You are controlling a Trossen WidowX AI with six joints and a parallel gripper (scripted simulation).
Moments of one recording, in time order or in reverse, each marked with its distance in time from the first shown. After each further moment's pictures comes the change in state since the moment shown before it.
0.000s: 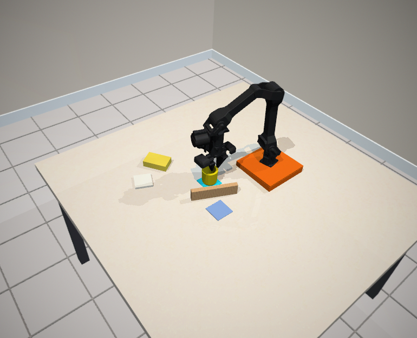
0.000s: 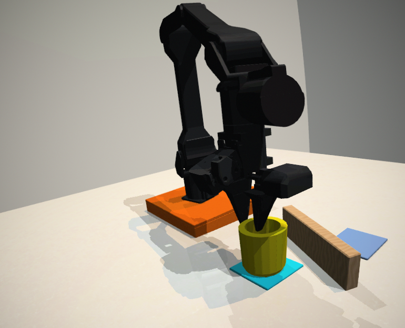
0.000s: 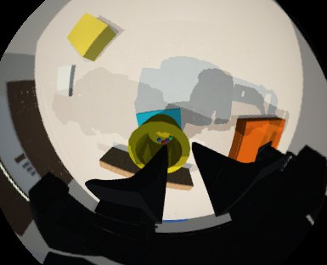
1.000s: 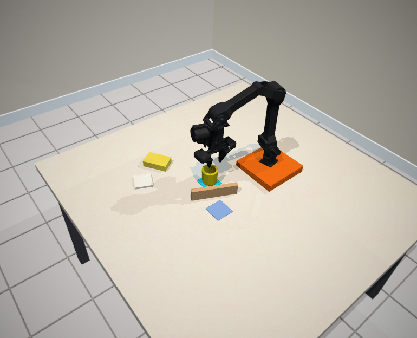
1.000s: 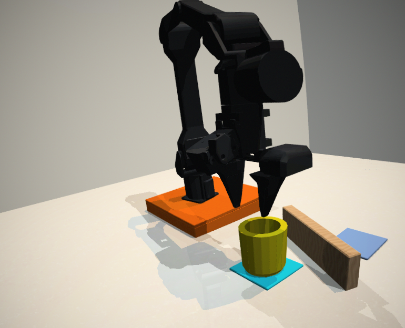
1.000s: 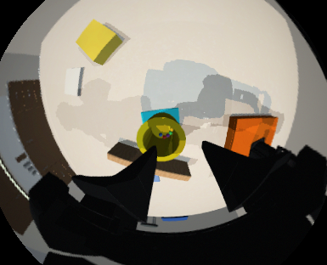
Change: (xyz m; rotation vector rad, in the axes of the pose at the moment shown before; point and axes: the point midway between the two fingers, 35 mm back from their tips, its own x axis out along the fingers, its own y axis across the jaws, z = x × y) arm -0.027 0.001 0.001 0.000 0.000 -0.001
